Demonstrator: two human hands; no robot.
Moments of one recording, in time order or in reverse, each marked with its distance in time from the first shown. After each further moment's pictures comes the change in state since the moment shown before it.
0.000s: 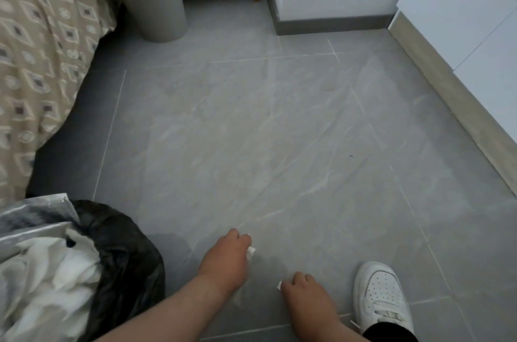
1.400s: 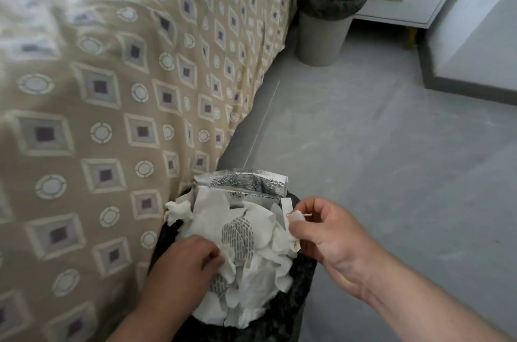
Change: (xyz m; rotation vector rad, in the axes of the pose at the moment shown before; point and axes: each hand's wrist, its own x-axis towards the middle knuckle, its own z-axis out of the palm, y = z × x) left_hand -0.225 -0.217 -0.119 -0.254 0.501 -0.371; right_hand -0.016 -0.276 -0.201 1.421 -0.060 -0.156
